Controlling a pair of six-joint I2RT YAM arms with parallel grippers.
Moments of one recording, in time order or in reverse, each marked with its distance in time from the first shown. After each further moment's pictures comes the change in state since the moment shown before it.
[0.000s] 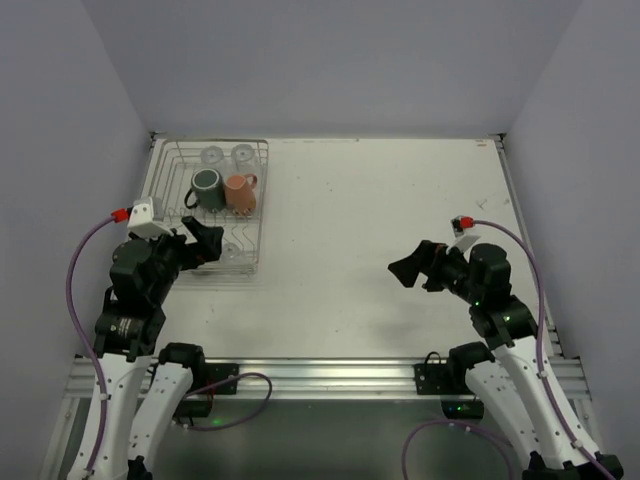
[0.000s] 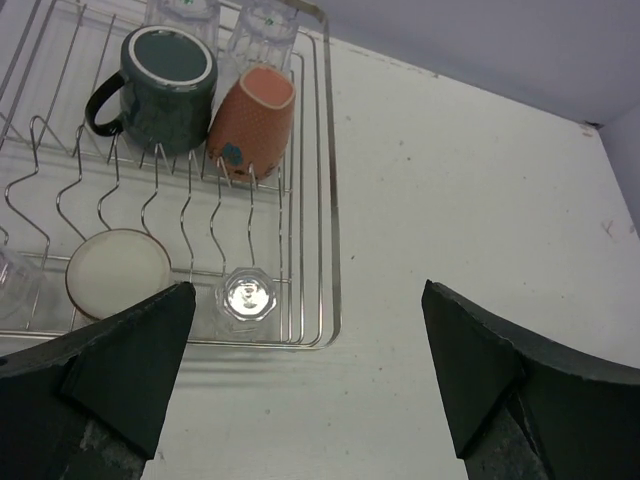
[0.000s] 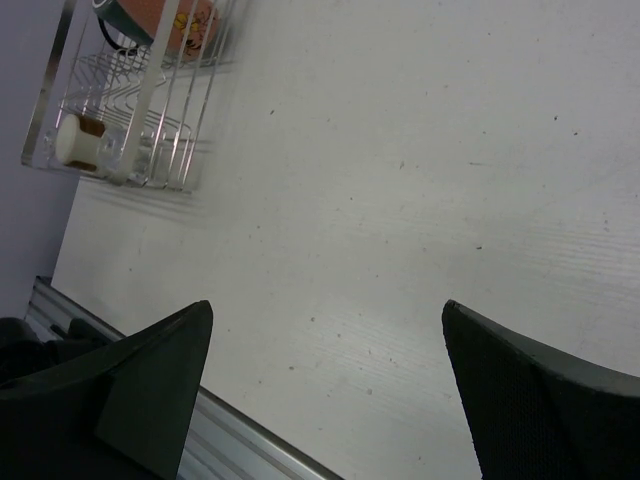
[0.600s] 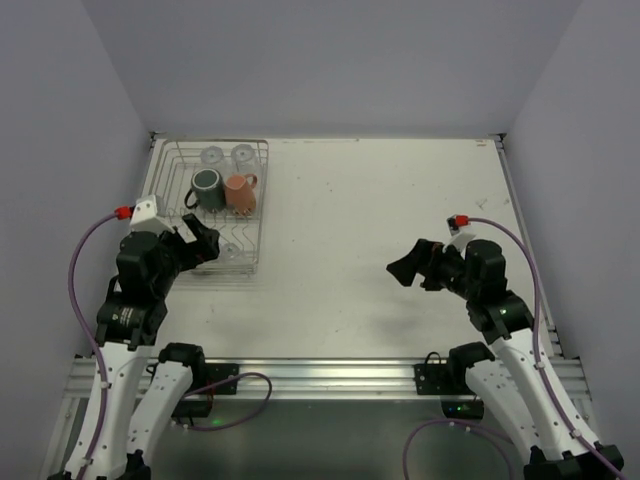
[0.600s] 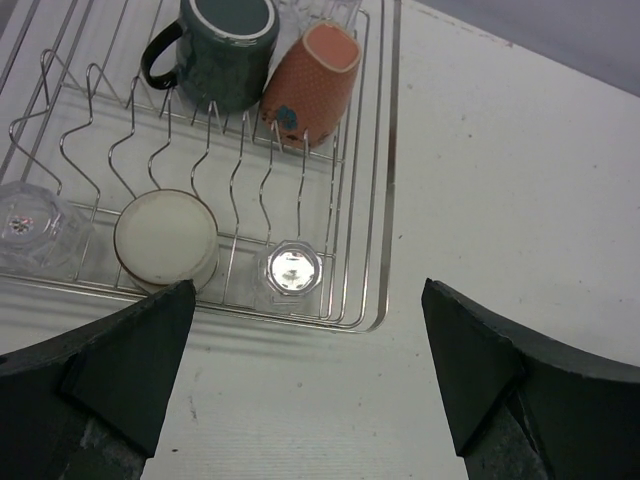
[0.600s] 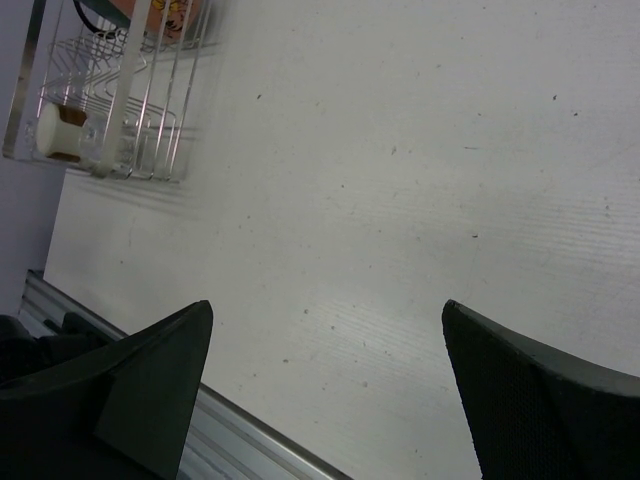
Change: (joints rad) left arm 0.000 0.058 0.021 -0.087 -0.089 0.001; right arm 0.000 0.063 0.001 0.000 -0.009 -0.003
